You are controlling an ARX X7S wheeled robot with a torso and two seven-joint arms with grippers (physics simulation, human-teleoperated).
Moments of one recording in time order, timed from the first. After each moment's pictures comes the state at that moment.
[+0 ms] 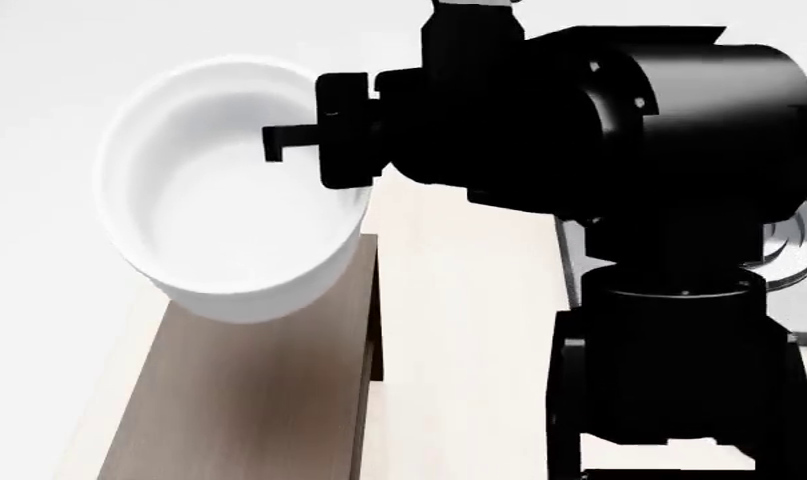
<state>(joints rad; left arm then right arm) -0.30 -0.33 -0.30 0.19 -0.27 -0.26 -0.53 1.46 0.04 -0.09 0.44 0.50 1.53 -0.17</state>
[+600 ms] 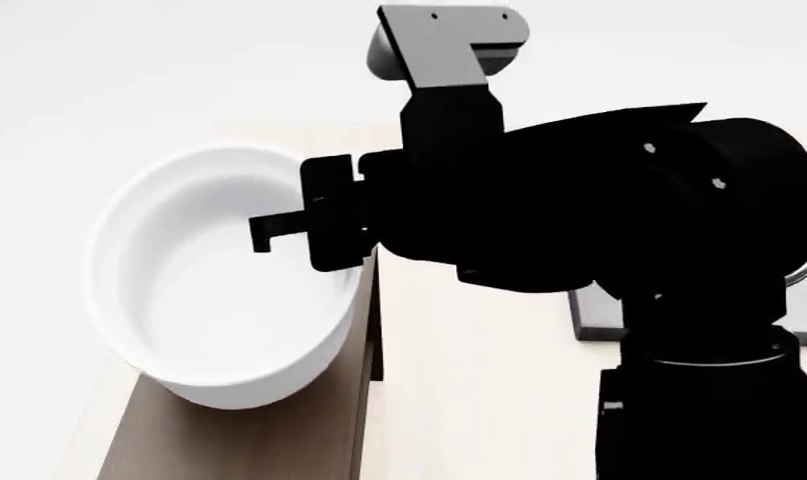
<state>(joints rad) -0.30 -0.33 -0.30 0.18 -0.27 -0.25 -0.53 1.35 0.13 -0.17 0.33 1.00 1.56 0.21</state>
